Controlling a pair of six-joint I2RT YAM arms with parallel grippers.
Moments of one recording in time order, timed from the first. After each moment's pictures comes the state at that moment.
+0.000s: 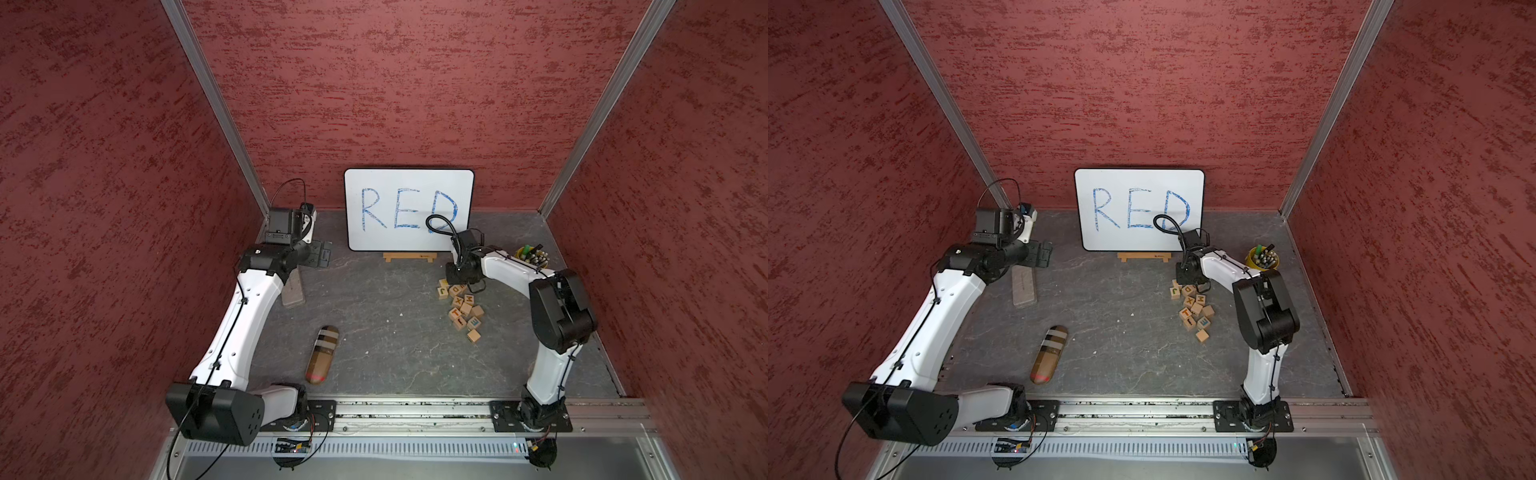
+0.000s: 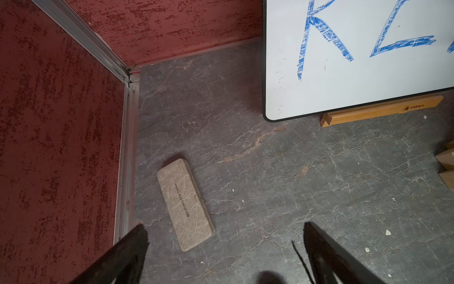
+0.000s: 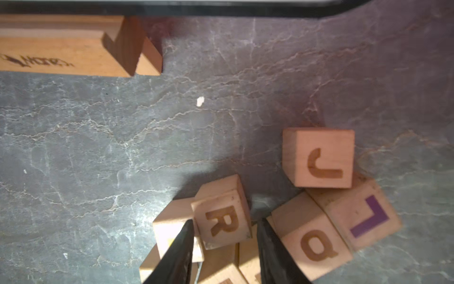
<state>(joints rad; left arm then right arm) -0.10 1.27 1.36 -0.87 -0.09 0.12 0.35 1.89 1.29 -0.56 0.00 0.32</state>
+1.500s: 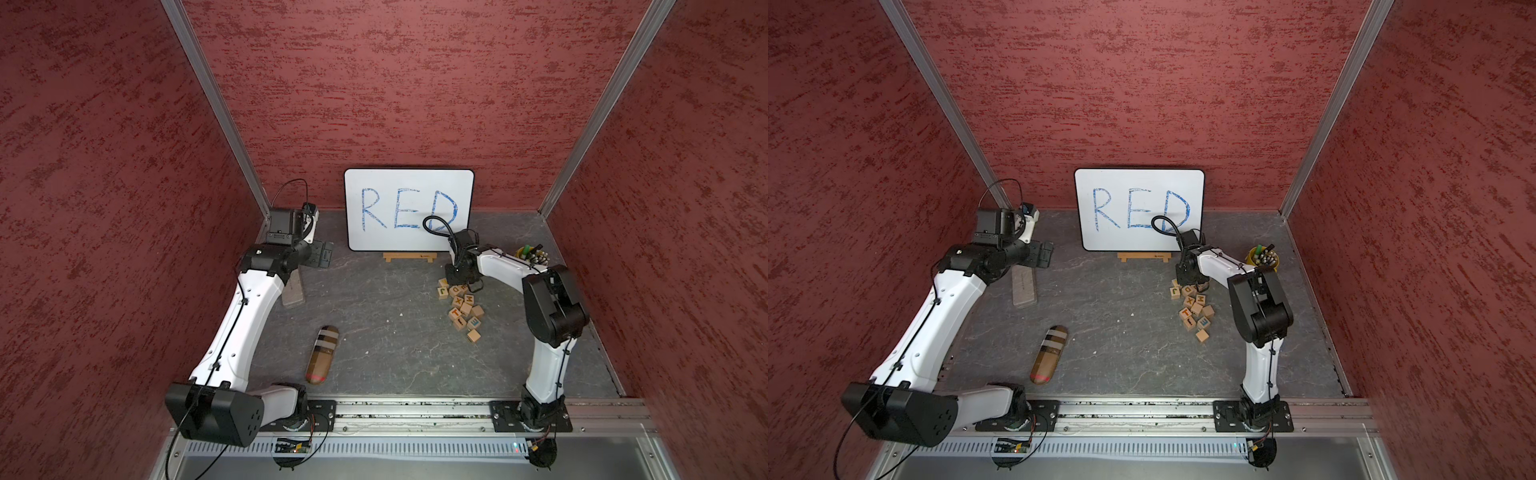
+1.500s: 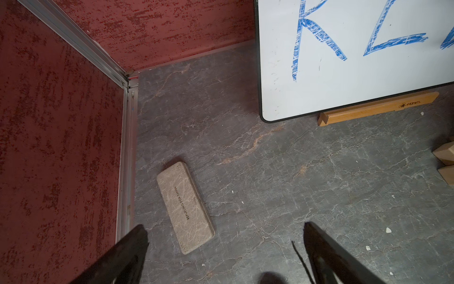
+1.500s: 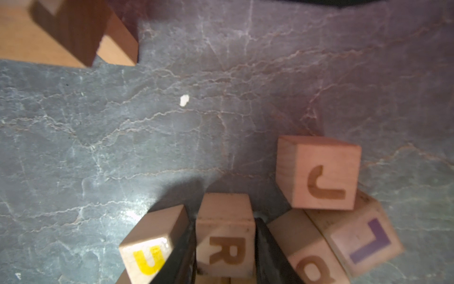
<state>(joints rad) -0.12 1.27 1.36 -0.87 -0.09 0.13 0.35 1.96 1.34 -0.60 0.03 0.26</state>
